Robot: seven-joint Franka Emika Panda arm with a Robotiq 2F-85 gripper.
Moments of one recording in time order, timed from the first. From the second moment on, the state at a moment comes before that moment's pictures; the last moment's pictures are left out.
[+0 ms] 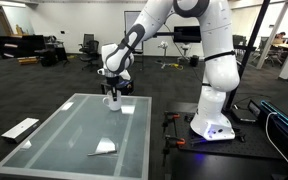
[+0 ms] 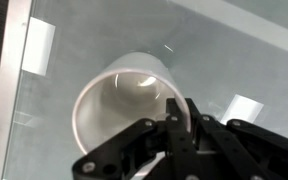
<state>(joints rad) -0.20 0.33 -0.02 -2.17 0.03 2.49 -0.64</state>
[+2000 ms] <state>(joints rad) 0.02 0.46 0.06 -1.98 -0.04 2.49 -0.35</state>
